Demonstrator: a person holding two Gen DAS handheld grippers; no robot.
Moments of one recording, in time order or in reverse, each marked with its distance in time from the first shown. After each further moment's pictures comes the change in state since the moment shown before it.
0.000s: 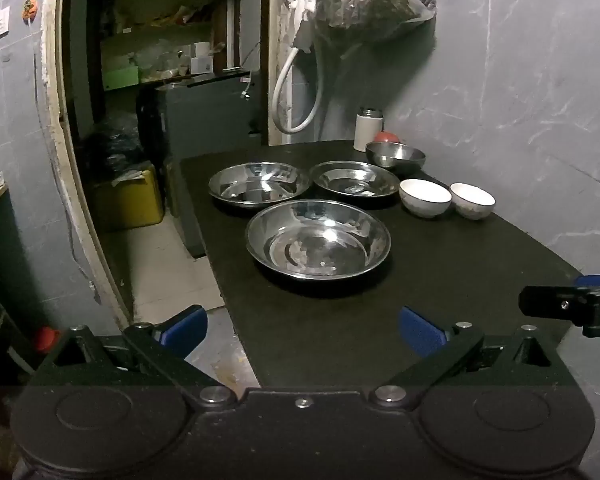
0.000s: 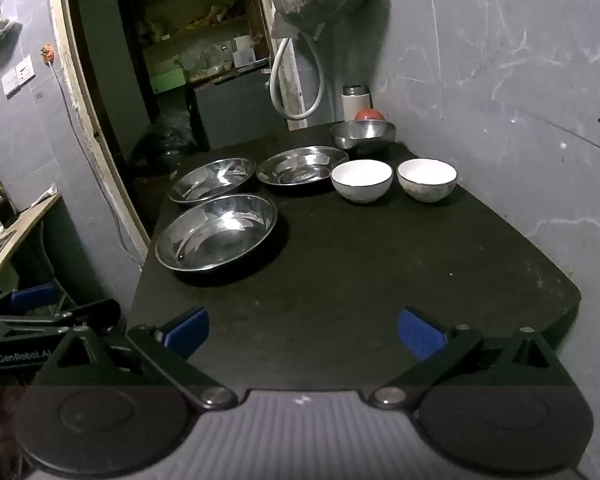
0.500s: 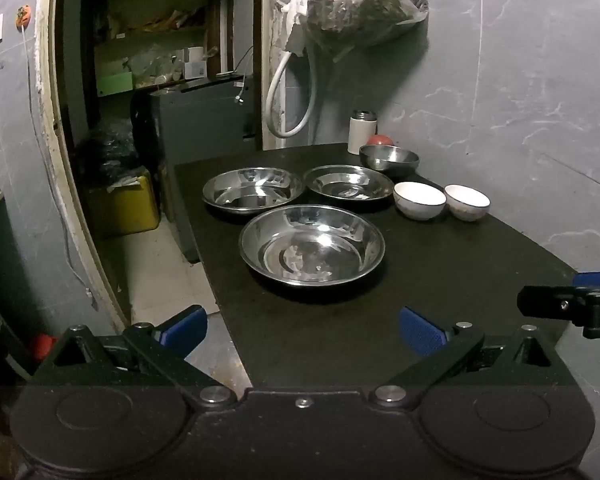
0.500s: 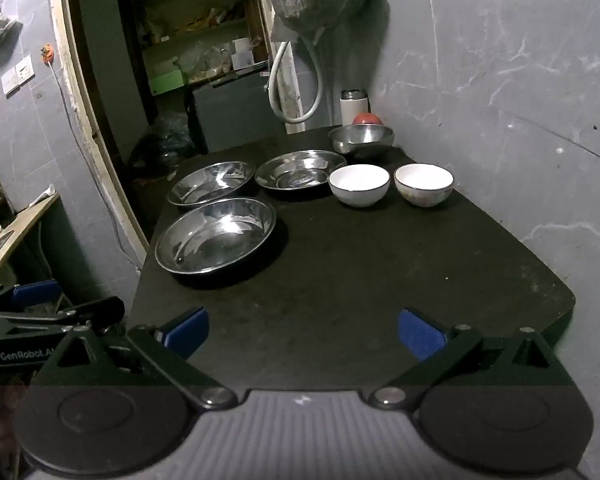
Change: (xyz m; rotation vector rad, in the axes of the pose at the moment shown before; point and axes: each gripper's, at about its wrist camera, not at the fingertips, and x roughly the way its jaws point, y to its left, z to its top) left arm -0.003 0.000 0.003 0.019 -0.012 -0.012; right arm -0.007 0.001 0.004 -0.007 -0.008 -0.009
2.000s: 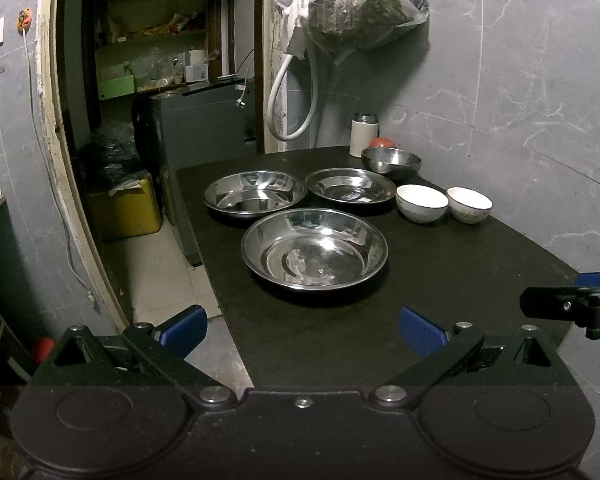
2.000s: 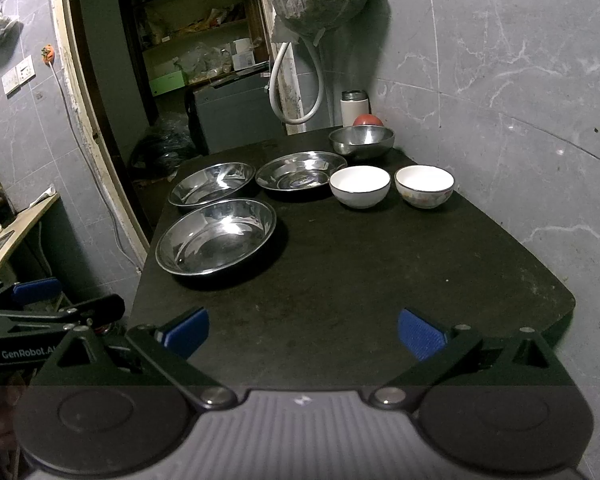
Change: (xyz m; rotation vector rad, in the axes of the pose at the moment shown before) left arm -0.003 -0.001 0.004 0.004 -0.004 0.004; right arm 0.002 0.002 -0.002 -0.005 -0.002 0.001
